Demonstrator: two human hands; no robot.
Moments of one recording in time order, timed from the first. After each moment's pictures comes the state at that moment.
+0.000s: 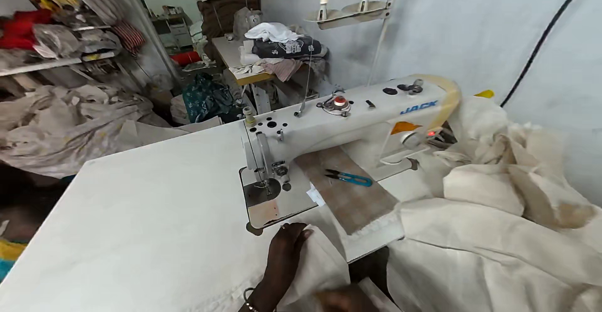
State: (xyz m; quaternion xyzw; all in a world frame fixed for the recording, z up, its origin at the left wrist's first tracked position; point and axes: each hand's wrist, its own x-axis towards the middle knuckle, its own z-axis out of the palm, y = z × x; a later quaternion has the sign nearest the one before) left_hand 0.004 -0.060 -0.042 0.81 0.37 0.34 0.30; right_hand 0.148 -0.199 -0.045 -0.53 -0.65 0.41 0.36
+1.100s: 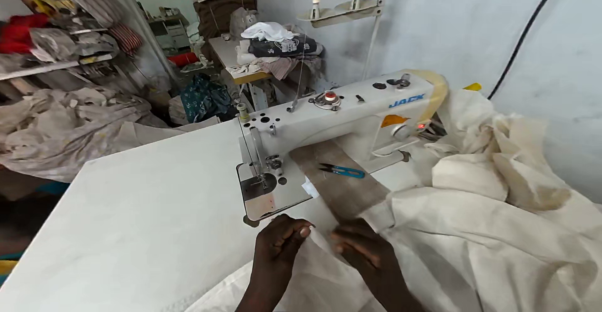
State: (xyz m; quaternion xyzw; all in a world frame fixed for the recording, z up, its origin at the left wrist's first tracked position) left_hand -0.007 -0.085 0.026 0.73 0.26 0.48 0.42; right_hand 0.177 -0.164 -0.017 -0.49 -0.63 0.10 0.59
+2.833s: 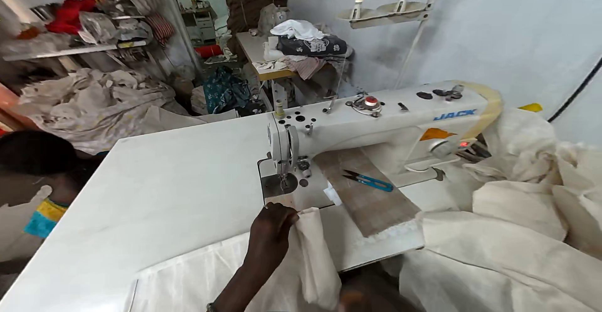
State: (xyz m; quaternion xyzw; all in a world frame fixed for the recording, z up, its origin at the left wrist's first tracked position) left_hand -0.042 -0.045 0.010 0.82 0.38 0.39 0.18; right_hand 0.171 -0.176 -0.006 -0.56 -0.70 0.43 0.11
